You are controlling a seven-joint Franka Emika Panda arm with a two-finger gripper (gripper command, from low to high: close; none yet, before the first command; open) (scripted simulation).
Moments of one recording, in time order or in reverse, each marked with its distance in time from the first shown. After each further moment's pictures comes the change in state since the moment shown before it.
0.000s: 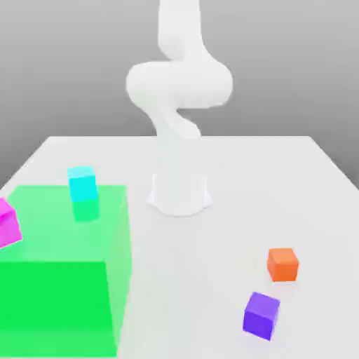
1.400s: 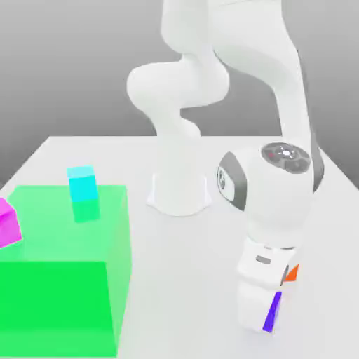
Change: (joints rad) arm 0.313 0.930 -0.008 -0.239 -0.001 0.442 -0.700
